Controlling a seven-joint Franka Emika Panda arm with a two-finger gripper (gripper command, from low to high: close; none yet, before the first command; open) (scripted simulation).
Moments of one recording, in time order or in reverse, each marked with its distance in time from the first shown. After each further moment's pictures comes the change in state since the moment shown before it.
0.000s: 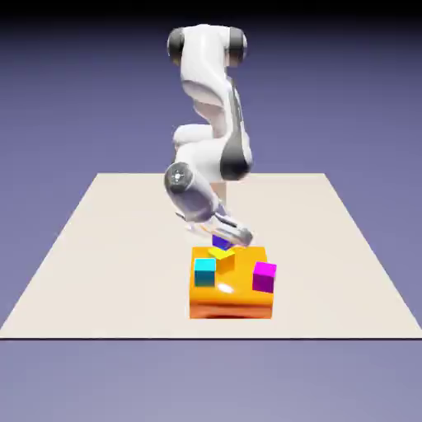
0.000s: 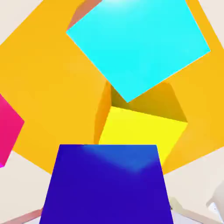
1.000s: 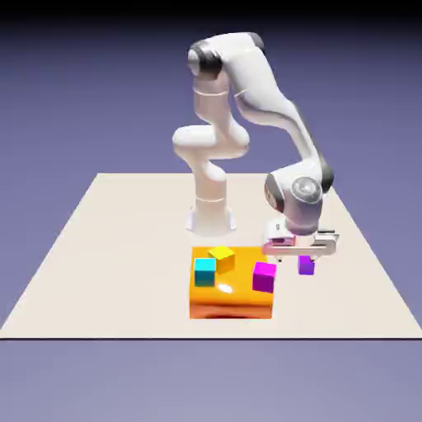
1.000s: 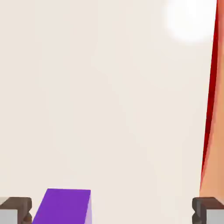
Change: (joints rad) arm 0.309 0.317 0.445 -0.082 -0.155 0.495 0.067
